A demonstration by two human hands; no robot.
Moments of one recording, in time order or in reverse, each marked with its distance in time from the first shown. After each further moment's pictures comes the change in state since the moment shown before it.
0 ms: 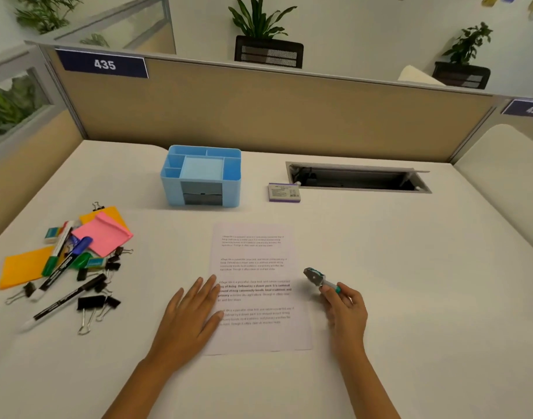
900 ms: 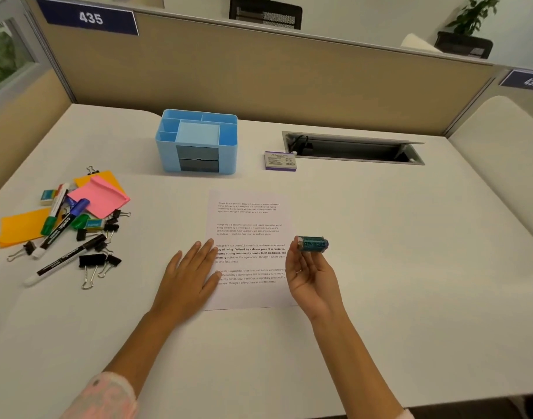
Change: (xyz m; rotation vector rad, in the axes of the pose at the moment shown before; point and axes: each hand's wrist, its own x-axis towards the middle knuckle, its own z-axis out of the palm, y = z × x) left_hand -0.007 0.008 -0.003 0.022 0.007 -0.021; right_hand -0.080 -0.040 0.045 0.789 -0.312 0.550
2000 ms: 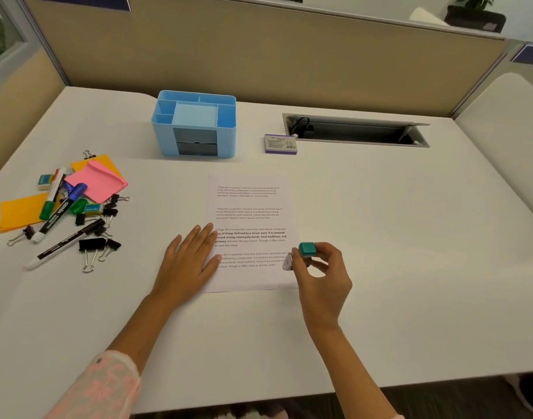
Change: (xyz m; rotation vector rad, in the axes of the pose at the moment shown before) left_hand 0.002 -0.004 0.005 0.002 -0.002 0.007; right_hand -0.012 0.015 -0.052 -1.402 0.145 -1.224
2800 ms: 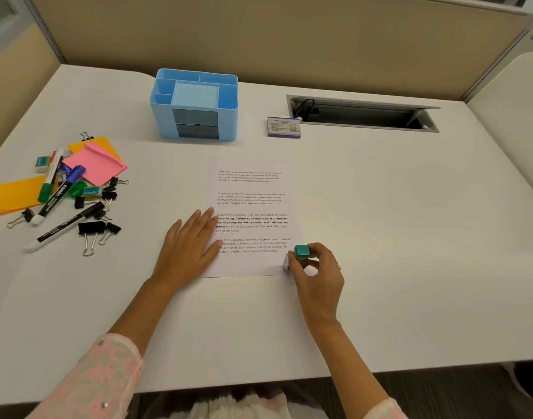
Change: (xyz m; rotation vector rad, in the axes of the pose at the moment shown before) left_hand 0.000 0.001 -0.001 0.002 -0.003 -0.009; right_hand -0.018 0.029 -0.005 -0.203 -0.180 0.053
